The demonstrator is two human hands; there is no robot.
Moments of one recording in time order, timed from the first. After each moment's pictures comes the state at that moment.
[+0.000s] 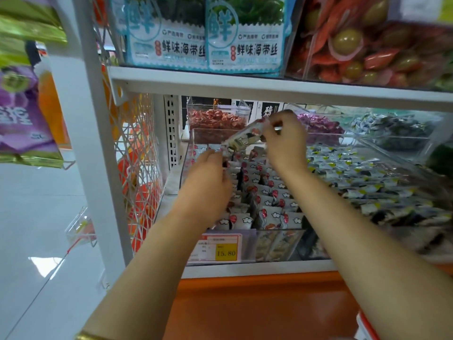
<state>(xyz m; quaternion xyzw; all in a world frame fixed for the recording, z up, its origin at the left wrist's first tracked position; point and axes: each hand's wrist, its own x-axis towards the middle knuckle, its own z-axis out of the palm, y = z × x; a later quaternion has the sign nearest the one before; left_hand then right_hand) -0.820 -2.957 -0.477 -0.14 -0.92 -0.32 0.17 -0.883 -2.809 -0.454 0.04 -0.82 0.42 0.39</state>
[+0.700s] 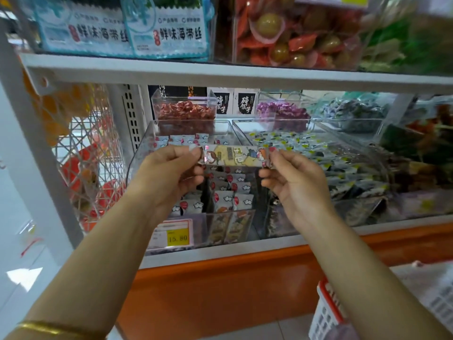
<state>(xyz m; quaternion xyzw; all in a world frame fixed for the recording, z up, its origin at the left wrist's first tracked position) -0.804 -2.932 -0.471 -0.06 -0.59 -0.80 -0.04 -0.764 -2.747 -0.485 0.01 -0.55 0.81 0.20</state>
